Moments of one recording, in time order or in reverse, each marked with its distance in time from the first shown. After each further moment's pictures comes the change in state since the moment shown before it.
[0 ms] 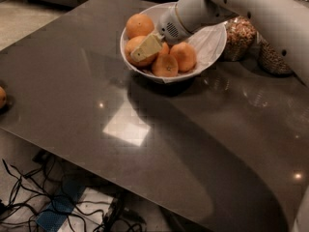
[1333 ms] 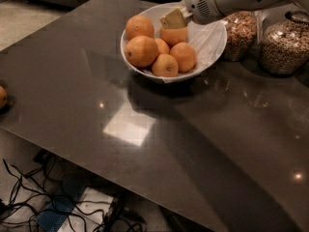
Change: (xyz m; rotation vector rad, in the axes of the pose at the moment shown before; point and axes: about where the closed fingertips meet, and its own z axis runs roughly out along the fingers) arm -0.025 -0.015 -0.089 0.153 -0.162 -0.023
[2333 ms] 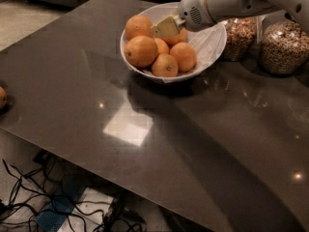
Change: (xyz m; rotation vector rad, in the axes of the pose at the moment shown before) arm 0.010 0.012 0.015 -0.074 0.000 0.024
